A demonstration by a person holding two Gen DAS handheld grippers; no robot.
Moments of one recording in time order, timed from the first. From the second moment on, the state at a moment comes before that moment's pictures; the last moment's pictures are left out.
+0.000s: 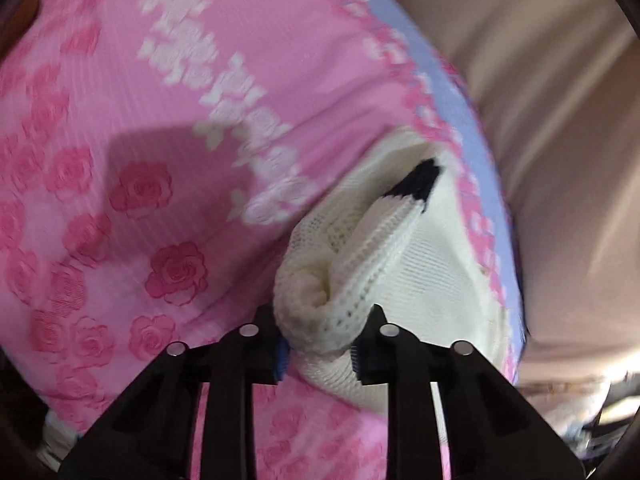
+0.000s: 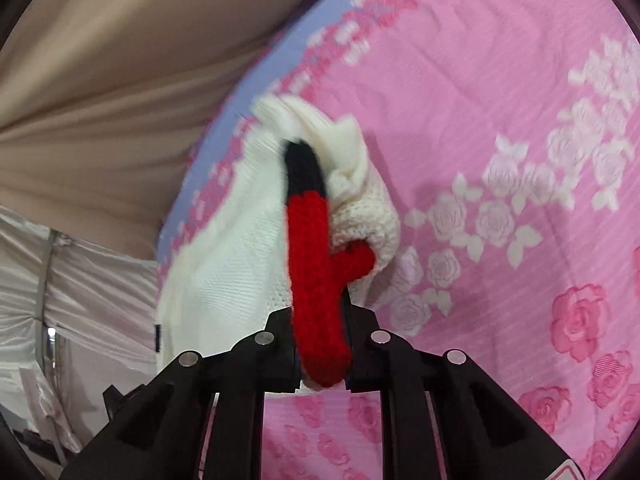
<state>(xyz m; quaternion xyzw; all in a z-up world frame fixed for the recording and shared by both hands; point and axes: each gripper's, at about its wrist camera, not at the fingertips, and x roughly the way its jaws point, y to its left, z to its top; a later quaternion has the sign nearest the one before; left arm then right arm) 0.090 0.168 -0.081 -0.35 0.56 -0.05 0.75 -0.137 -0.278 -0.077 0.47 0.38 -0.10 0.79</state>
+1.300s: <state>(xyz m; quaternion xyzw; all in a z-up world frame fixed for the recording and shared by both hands) 0.109 0.125 -0.064 -0.14 0.55 -0.05 0.82 -0.098 -0.256 -0.029 0.23 0.43 -0.13 0.86</state>
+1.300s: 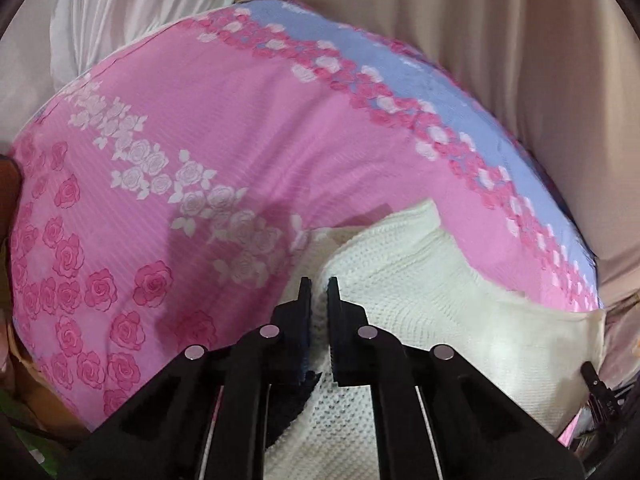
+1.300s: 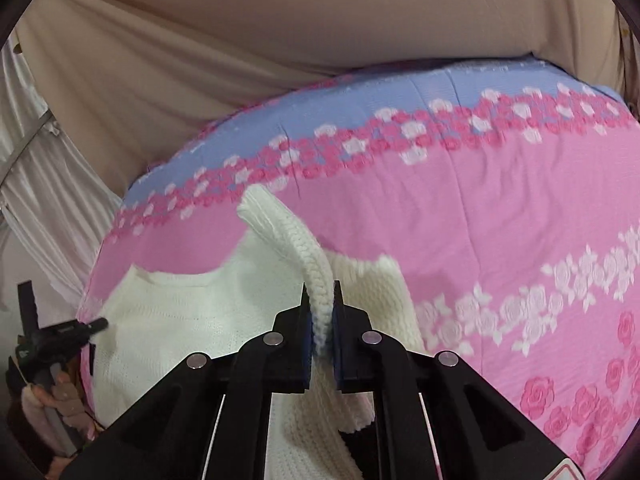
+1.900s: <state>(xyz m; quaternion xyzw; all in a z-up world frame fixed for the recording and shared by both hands) 0.055 0.171 -0.070 -0.21 0.58 -0.03 0.79 -0.119 -0.216 -0.049 0.18 0.48 -0.11 0.85</state>
